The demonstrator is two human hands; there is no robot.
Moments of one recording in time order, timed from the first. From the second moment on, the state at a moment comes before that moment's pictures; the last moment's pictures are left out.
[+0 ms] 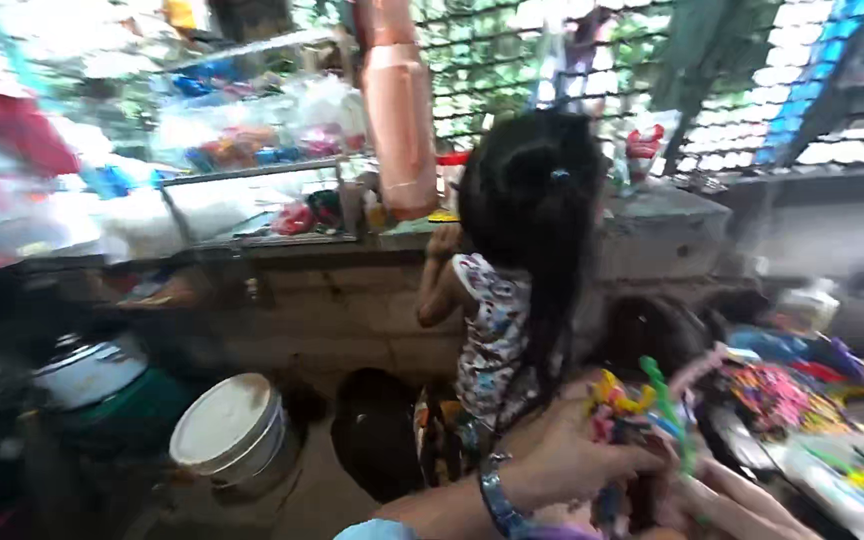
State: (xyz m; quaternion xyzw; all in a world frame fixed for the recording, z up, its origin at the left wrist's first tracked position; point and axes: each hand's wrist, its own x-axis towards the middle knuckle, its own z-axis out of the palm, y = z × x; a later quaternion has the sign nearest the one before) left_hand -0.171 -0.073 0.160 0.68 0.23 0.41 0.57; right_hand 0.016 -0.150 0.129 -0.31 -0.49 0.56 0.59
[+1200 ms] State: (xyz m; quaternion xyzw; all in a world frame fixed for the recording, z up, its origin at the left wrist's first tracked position) left_hand -0.135 -0.030 0.103 0.74 0.09 0.32 0.58; right_hand 0.036 -0.157 0.087 -0.17 -0.31 0.71 0.61
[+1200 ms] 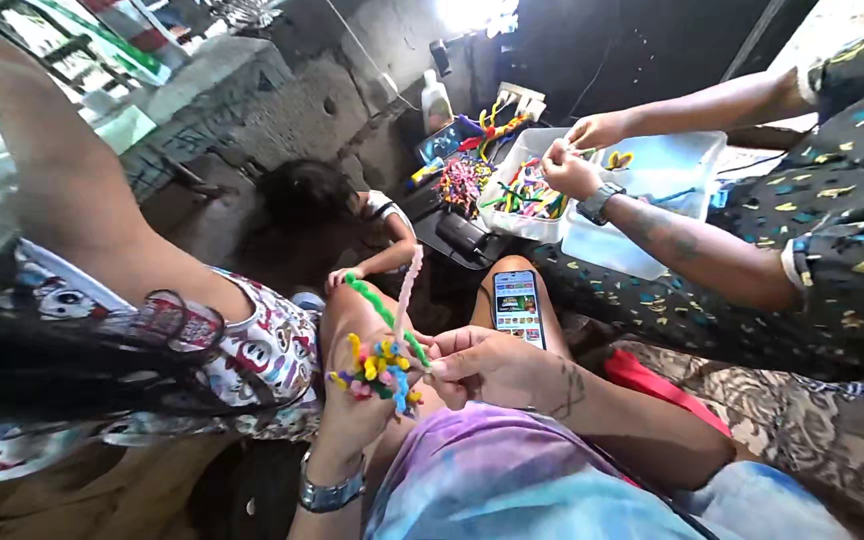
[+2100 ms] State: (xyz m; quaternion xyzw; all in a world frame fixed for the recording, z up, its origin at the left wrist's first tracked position) left_hand -0.088 -0.066 0.119 0.58 0.26 0.39 0.67; right_hand 0.026 -0.141 0.077 -0.58 -0.52 0.03 0.62
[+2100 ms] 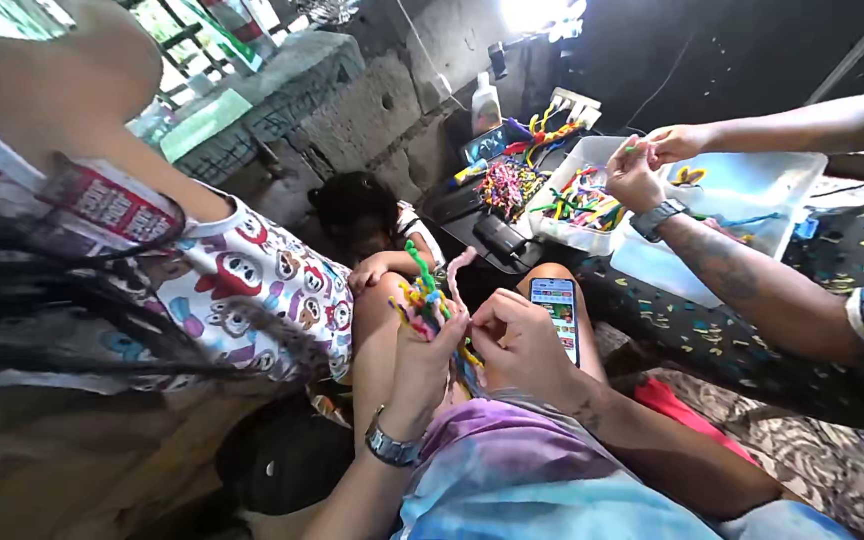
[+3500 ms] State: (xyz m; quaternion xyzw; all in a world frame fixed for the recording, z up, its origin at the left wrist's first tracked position) left_hand -0.103 -0.045 0.103 0.66 0.08 0.37 0.65; right_hand 0.035 -0.158 0.070 -0.09 -0.23 0.75 0.61
